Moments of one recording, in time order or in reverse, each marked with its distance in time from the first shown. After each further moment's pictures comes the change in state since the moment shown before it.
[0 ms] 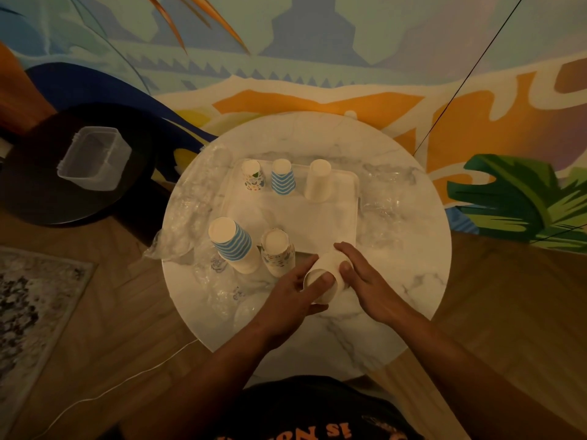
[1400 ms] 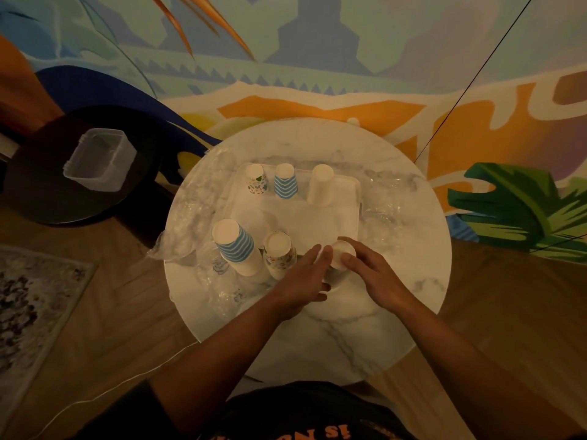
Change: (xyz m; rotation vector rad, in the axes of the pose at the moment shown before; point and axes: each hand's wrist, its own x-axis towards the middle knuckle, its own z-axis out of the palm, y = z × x) left_hand 0.037 0.021 0.013 0.223 0.024 -0.132; right_hand 0.014 -0.013 -0.018 0.152 0.062 -0.035
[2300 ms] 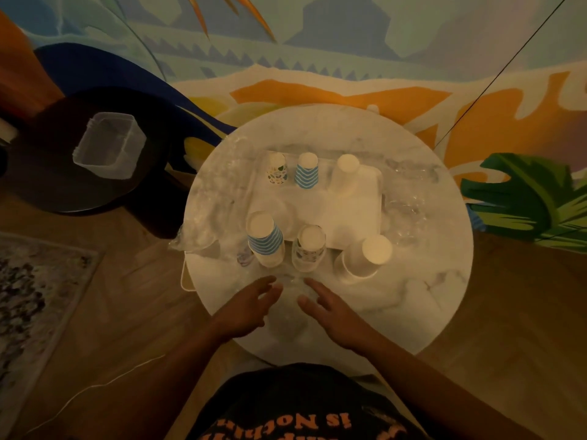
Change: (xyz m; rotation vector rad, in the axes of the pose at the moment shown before) left_hand -0.048 -0.062 -0.147 0.433 0.066 -0.113; right_hand -0.030 0.010 0.136 -0.117 -0.197 0.348
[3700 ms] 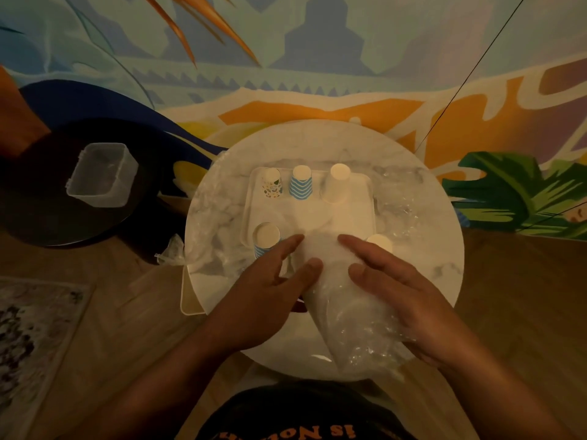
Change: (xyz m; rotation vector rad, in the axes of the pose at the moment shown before) left_hand -0.106 0.105 -0.033 -0.261 -0.030 0.418; right_hand -0.132 -0.138 -0.027 0.486 0.196 -0.292
